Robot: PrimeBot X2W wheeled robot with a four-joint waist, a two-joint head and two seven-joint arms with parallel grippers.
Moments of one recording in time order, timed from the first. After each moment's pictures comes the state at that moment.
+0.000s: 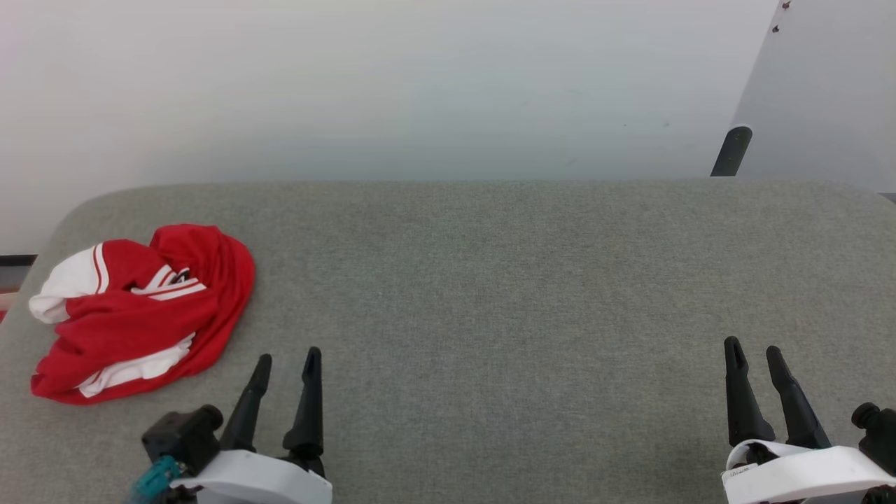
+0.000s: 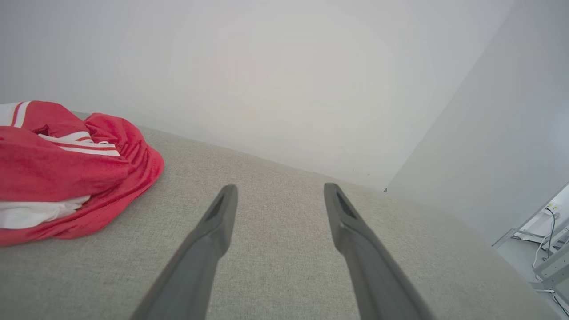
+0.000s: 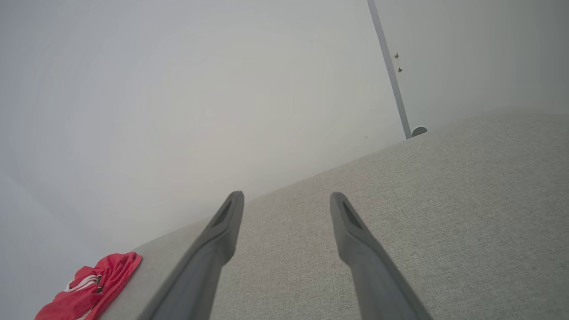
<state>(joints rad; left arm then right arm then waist) -0.02 0.16 -0.14 0.08 -0.54 0.00 -0.17 -0.01 -0.05 -0.02 0.08 0.55 0.13 -0.15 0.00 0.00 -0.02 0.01</state>
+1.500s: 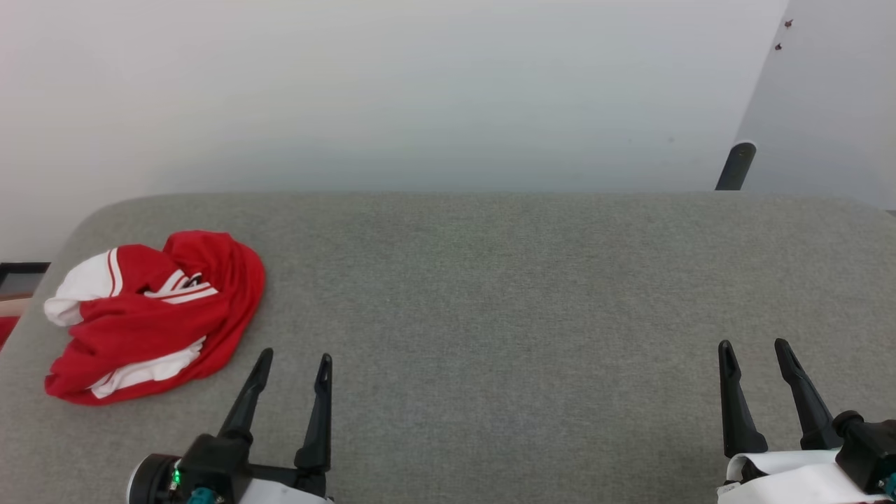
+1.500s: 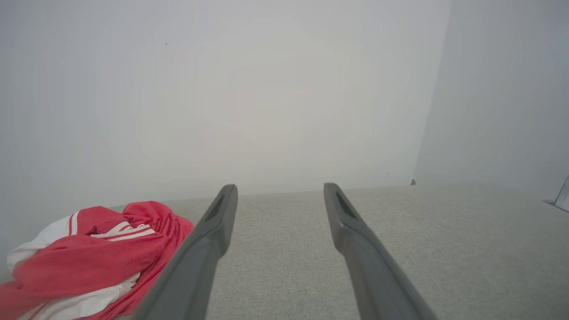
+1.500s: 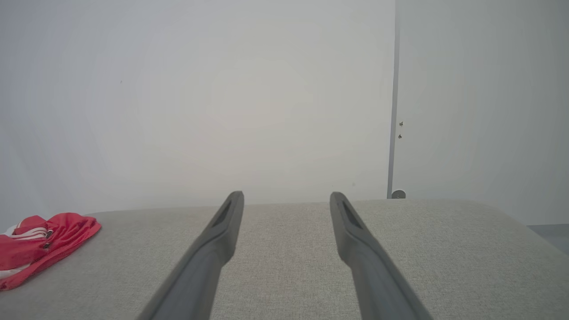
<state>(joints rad) 0.03 0.12 -0.10 0.02 -0.15 -0.05 -0.26 0.03 -0.05 -0.02 0.01 0.21 0.13 -0.21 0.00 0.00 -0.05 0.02</state>
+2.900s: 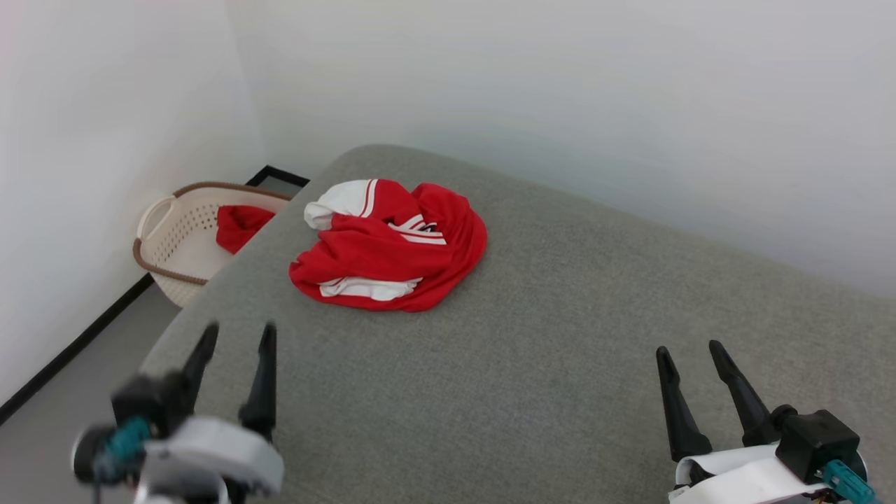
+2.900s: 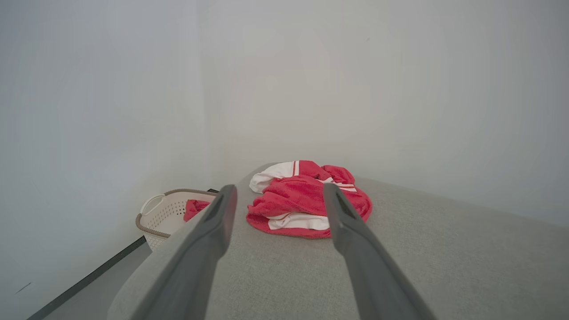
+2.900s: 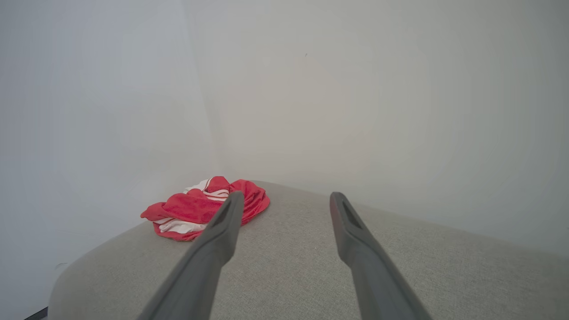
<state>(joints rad) -0.05 0.19 -0.01 0.04 -0.27 -0.05 -0.08 -0.01 -0.05 0.11 0.08 0.23 0.13 -0.23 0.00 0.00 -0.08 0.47</state>
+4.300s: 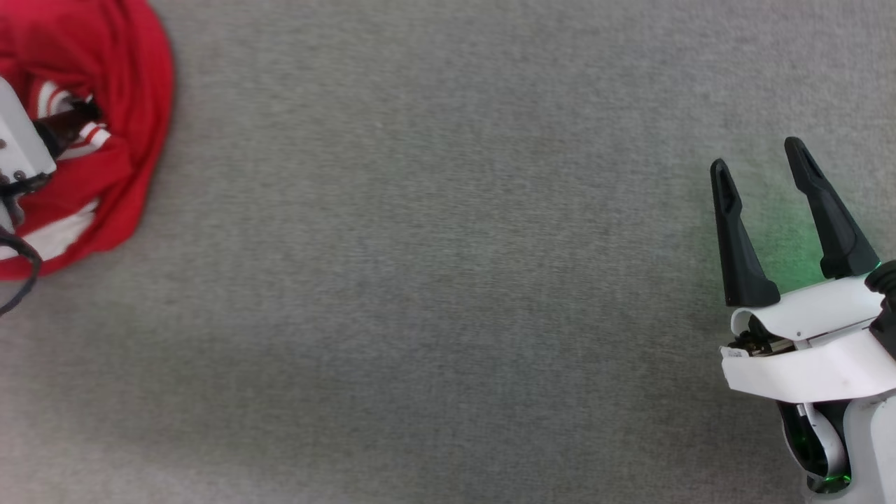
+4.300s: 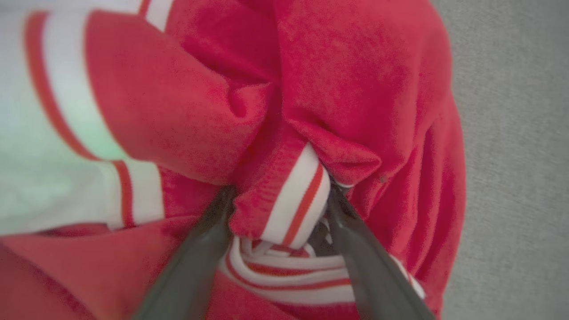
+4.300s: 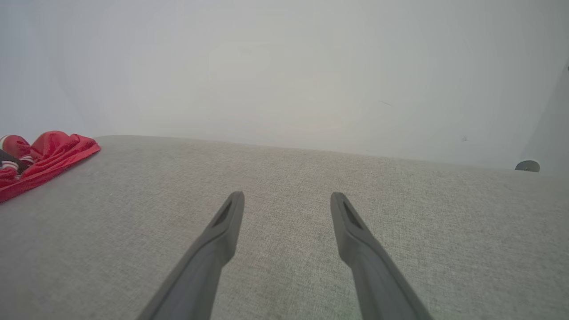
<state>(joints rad) -0.97 0.57 -0.02 0.60 -0.70 -0.04 0.86 -0.29 -0.17 0.11 -0.20 0.18 0.13 -0.14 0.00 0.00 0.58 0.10</state>
